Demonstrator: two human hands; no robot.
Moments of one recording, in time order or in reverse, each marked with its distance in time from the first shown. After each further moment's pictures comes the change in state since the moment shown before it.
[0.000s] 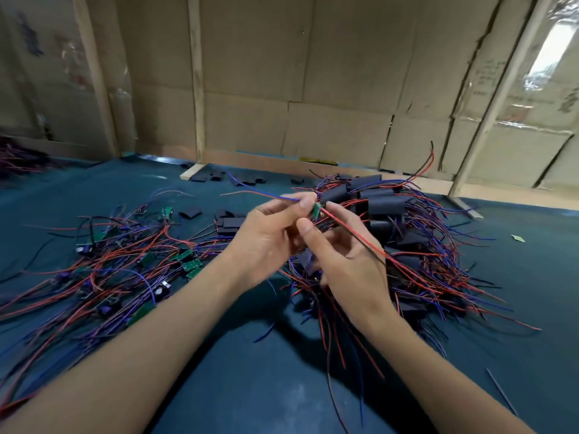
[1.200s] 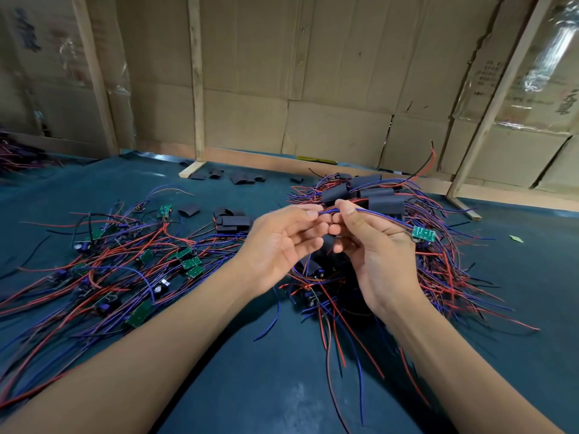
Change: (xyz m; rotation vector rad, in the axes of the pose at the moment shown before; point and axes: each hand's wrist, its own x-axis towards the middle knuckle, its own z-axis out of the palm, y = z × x) left_hand 0.000 -0.011 -0.001 0.037 0.072 -0.090; right_hand 0.021 -0.005 -0.021 0.554 0.028 0.212
